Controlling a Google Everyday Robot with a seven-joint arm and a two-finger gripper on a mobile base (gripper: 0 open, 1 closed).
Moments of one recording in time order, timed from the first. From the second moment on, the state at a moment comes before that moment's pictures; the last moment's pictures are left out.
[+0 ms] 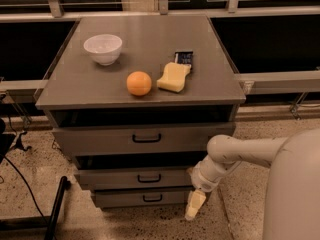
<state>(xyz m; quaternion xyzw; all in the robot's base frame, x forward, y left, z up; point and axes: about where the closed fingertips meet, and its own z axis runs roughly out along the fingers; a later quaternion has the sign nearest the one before) 0.494 -0.115 0.458 -0.63 0.75 0.18 0.11</state>
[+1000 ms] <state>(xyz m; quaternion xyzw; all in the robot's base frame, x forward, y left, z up) 0.514 -0.113 0.477 -0.64 0.73 0.12 0.18</state>
